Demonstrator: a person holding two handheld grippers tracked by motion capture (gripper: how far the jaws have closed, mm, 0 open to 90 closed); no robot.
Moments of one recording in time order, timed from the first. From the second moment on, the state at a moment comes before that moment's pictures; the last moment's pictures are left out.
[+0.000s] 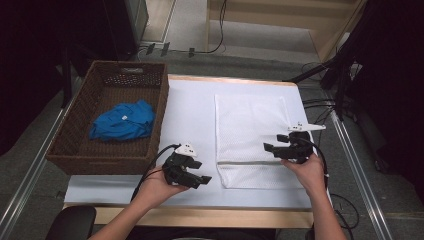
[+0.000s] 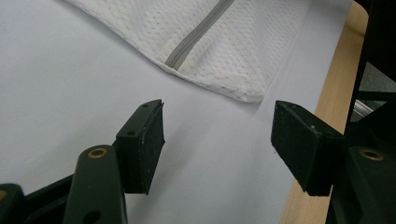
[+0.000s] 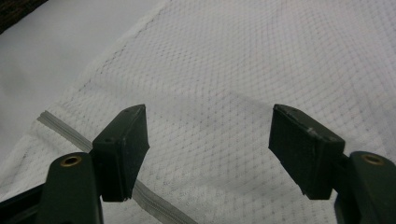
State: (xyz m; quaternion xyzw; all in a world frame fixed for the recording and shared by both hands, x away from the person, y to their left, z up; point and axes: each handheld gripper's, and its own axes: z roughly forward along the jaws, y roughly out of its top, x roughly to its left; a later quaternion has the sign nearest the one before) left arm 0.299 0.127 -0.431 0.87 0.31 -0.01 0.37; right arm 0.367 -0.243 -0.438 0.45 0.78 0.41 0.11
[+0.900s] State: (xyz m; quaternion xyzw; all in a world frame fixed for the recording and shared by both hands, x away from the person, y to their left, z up) left arm 0.303 0.122 -0.435 0.88 0.31 -0.02 0.36; right arm 0.366 -0.241 -0.439 0.46 0.79 0.39 0.11
